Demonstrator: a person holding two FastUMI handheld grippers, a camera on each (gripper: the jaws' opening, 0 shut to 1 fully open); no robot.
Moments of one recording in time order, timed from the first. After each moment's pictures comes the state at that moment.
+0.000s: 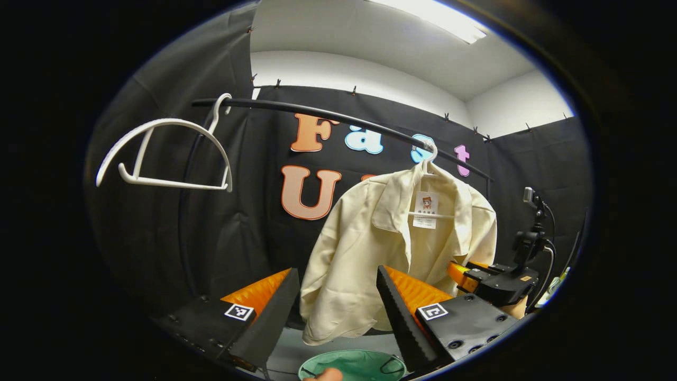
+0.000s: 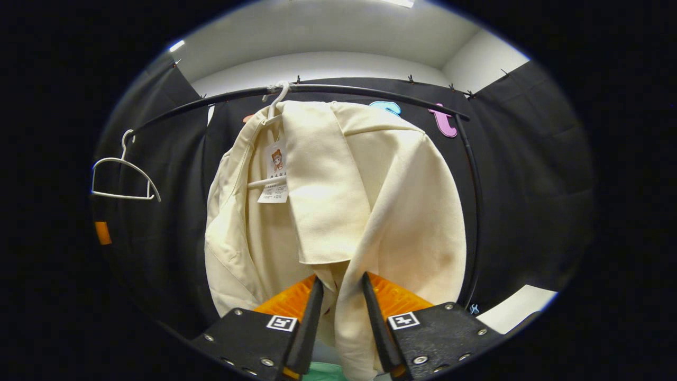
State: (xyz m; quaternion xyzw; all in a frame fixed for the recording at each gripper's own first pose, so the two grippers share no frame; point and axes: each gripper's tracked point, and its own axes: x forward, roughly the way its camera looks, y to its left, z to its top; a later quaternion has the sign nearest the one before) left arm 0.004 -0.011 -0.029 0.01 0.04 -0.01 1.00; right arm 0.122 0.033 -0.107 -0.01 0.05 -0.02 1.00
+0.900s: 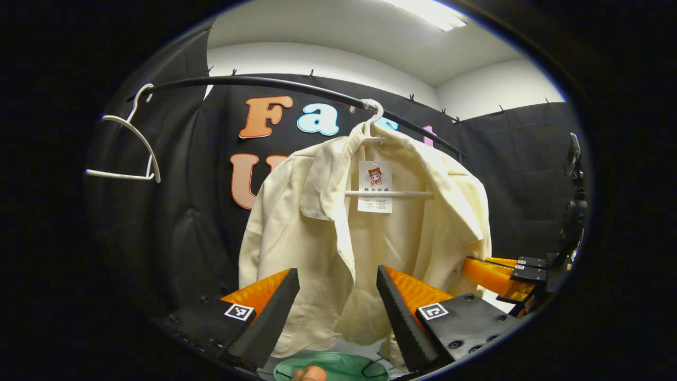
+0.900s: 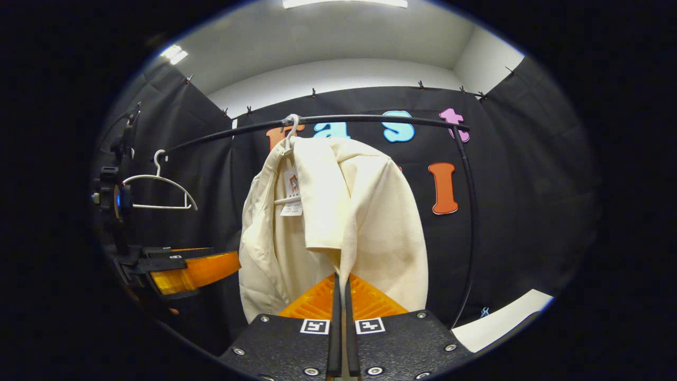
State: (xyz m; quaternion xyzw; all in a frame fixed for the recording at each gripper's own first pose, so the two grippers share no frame) left arm 0.082 -0.119 -0.082 0.04 0.07 -0.08 0.99; right arm 0.043 0.008 -0.064 0.01 0.04 0.06 1.00
